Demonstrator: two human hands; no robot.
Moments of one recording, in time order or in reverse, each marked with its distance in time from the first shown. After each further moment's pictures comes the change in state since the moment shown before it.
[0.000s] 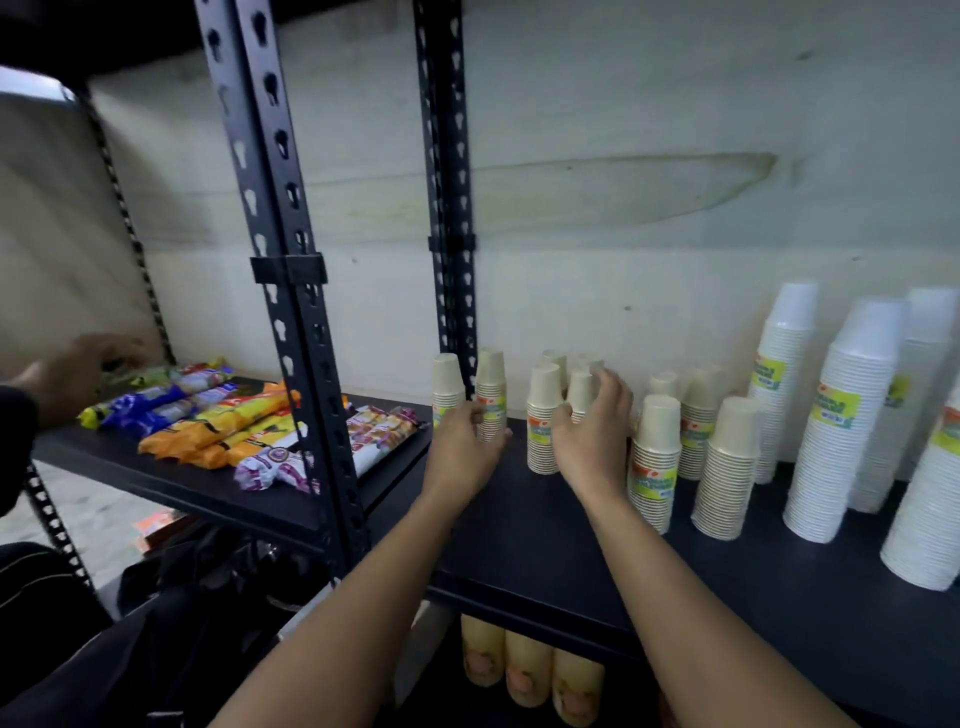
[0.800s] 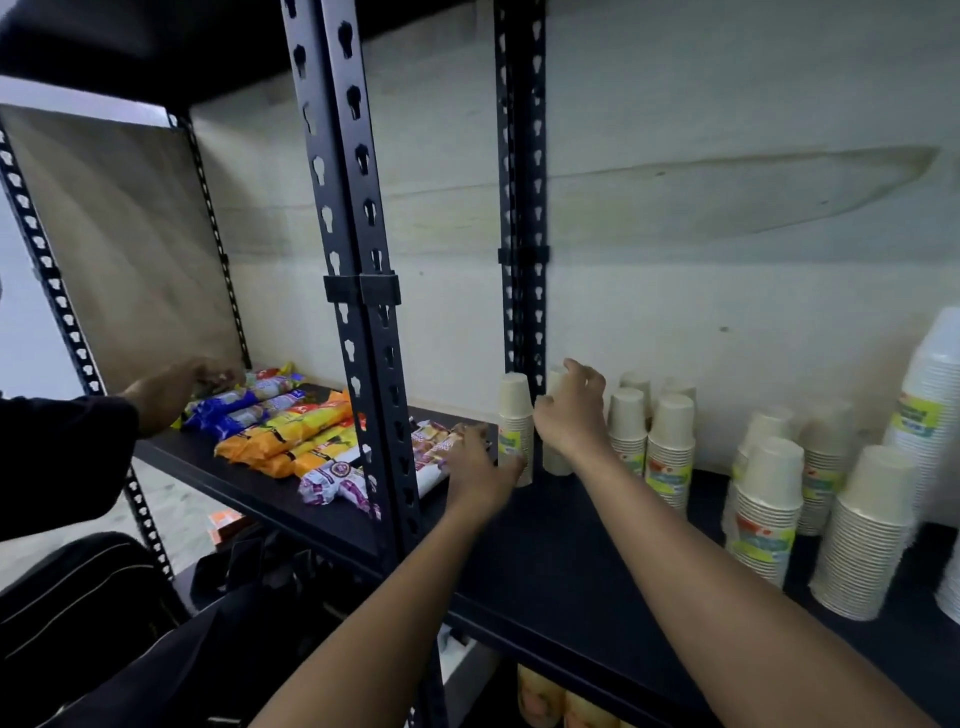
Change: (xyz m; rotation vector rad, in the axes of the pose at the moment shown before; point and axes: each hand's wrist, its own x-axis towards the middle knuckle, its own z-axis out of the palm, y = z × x) left_hand 0.037 -0.060 -0.021 -0.065 0.011 -0.250; right_hand 0.047 -0.046 0.109 -0.003 -0.426 0.128
